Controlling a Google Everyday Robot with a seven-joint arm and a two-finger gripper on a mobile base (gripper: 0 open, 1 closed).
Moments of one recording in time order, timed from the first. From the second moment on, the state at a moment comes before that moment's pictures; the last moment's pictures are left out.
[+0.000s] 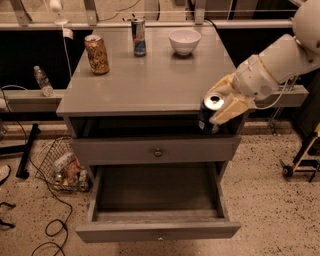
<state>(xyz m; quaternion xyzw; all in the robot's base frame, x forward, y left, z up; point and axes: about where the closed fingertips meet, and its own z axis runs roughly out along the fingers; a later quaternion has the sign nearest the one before) 0.564 -0.148 0.864 -0.70 0.63 0.18 0.28</state>
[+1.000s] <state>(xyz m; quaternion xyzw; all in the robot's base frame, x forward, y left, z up) 0.609 -0.133 0.939 -0.71 0.64 0.15 0.26</state>
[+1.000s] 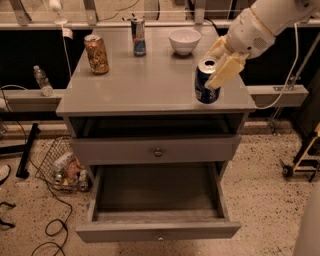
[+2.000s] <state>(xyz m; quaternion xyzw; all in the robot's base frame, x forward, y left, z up) 0.663 -0.111 0.936 -0.64 0.70 0.17 0.28</state>
